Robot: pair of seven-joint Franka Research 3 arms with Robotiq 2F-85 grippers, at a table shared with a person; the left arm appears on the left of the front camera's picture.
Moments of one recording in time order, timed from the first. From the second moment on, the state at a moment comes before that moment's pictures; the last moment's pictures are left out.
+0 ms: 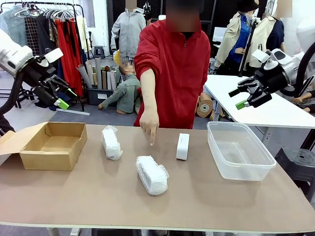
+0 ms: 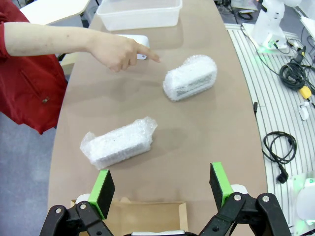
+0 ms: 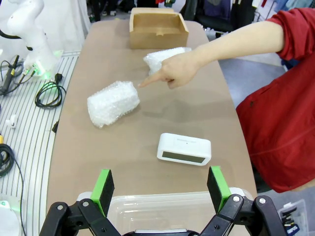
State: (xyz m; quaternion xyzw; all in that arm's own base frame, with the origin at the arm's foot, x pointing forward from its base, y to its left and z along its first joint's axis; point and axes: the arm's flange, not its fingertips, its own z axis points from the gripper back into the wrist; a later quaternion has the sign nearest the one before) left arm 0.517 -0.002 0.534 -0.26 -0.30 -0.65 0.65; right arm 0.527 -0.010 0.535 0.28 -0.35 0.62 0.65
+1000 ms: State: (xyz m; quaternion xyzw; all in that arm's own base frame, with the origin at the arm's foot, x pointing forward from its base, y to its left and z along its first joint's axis) left arm 0.517 -0.002 0.534 -0.26 -0.30 -0.65 0.65; right arm 0.527 -0.010 0.535 0.28 -0.35 0.62 0.65
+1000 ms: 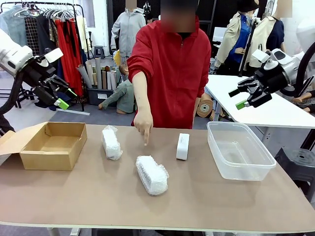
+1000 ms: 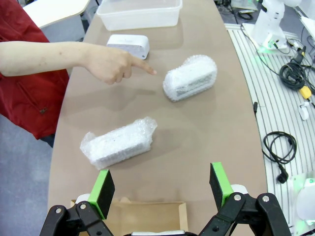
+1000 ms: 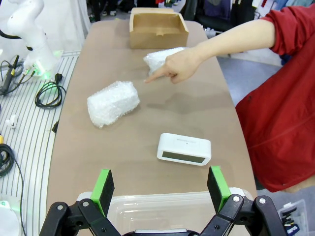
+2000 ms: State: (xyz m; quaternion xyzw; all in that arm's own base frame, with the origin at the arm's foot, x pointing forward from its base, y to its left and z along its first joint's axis) left arm 0.479 -0.091 0.570 -0.25 -0.21 -0.65 0.68; right arm 0.527 -0.009 0.535 0.28 -0.35 0.62 0.65
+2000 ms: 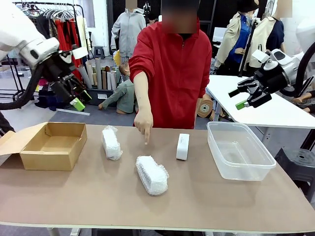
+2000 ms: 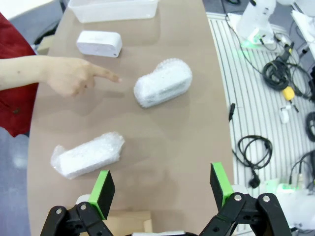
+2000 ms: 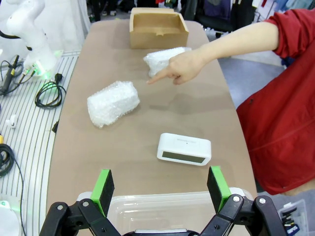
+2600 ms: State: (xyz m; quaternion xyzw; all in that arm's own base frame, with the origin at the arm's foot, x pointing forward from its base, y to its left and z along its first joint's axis) left arm 0.460 -0.158 0.576 -0.19 -0.19 -0.57 0.78; right arm 0.527 -0.009 0.535 0.28 -0.35 0.62 0.65
